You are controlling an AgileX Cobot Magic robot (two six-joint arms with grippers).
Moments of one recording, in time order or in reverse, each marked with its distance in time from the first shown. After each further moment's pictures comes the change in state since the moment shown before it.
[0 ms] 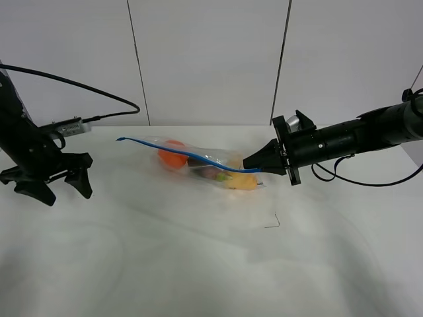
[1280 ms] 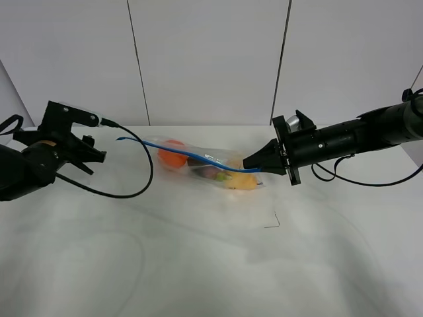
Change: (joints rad) left arm -0.190 0.032 0.441 -0.338 -1.761 0.617; right arm 0.000 0.000 0.000 0.000 0.000 0.000
